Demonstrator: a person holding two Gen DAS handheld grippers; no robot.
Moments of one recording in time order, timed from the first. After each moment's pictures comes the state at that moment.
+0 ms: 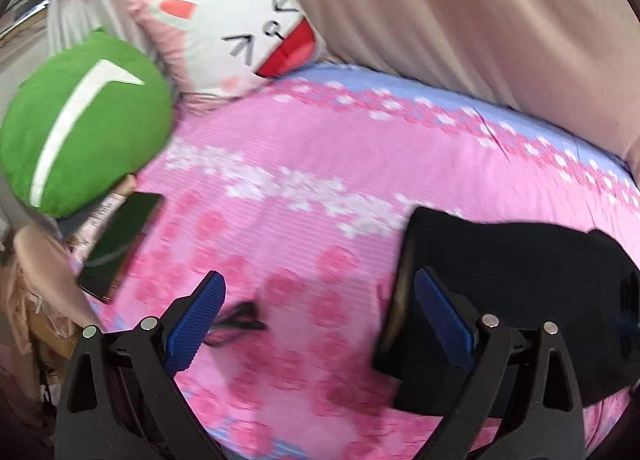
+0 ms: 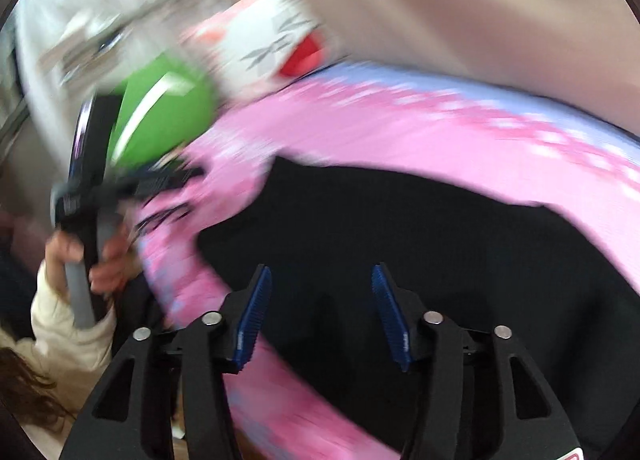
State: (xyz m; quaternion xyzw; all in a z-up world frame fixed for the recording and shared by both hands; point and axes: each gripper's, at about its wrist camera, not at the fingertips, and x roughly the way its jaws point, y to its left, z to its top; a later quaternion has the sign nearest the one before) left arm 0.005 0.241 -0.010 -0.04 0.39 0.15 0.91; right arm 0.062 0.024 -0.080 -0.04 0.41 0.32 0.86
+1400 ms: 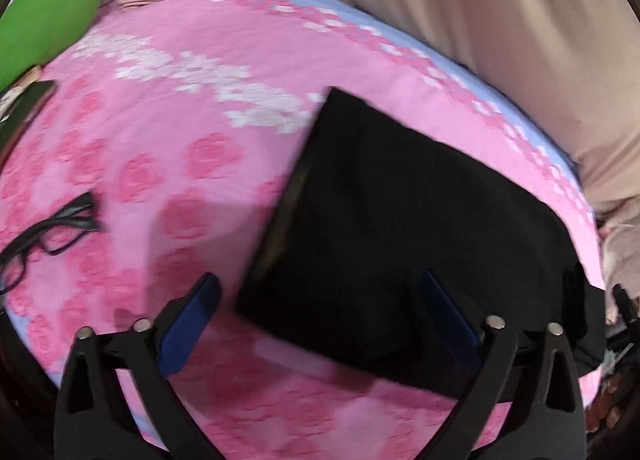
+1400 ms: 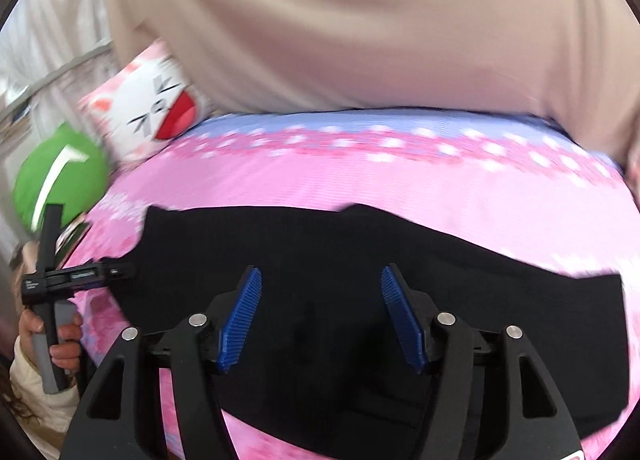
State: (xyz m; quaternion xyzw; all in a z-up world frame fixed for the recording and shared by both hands) left arm 0.022 0.195 -0.084 -0.18 0.47 0.01 0.86; right arm 0.036 -0.132 -0.054 0.03 0.34 0.08 0.94
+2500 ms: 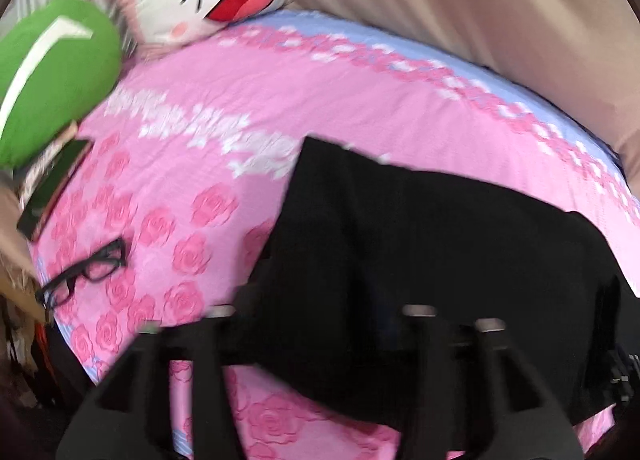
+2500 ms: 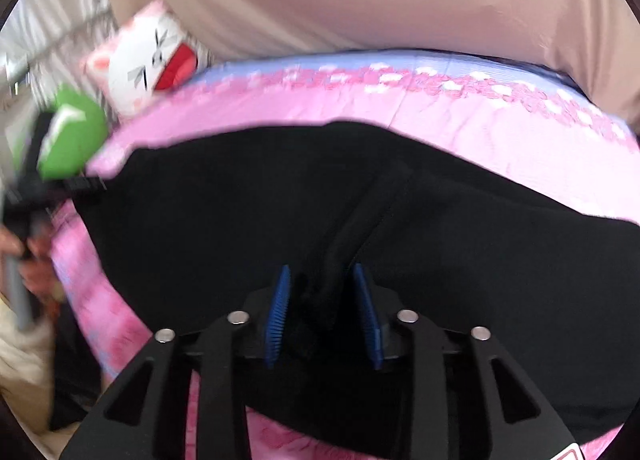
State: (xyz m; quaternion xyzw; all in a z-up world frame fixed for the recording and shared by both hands) left arm 0.036 0.166 -0.064 -0.11 0.46 0.11 0.87; right arm 0.032 -0.153 -0.103 0.03 0.39 0.12 0.91
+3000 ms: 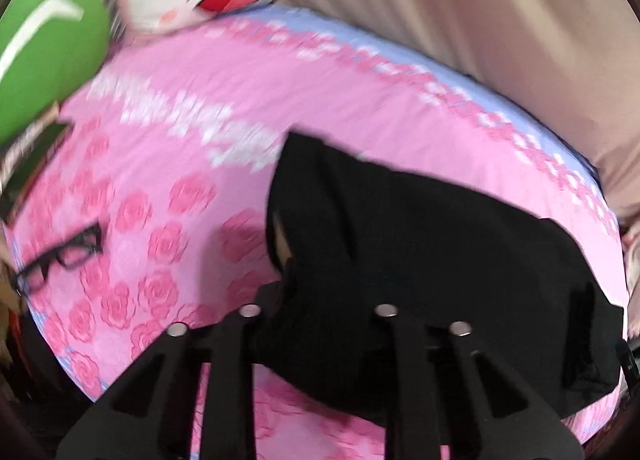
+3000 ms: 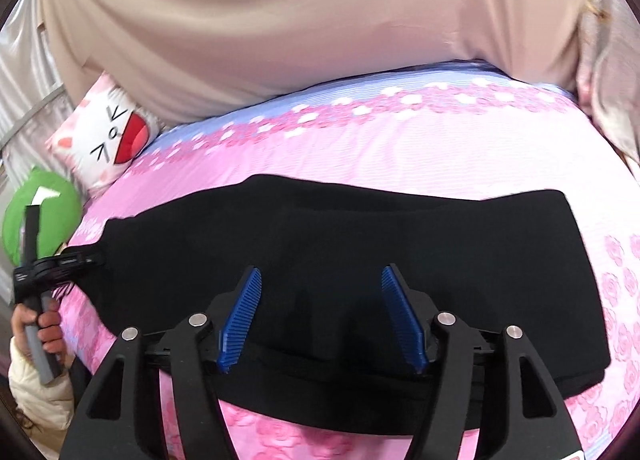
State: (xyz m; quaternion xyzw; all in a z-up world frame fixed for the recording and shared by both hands) left arm 0.030 0.152 -0.046 -0.14 0.44 0.07 0.89; right arm 0.008 -0.224 -0.072 0.10 0.36 0.03 0.93
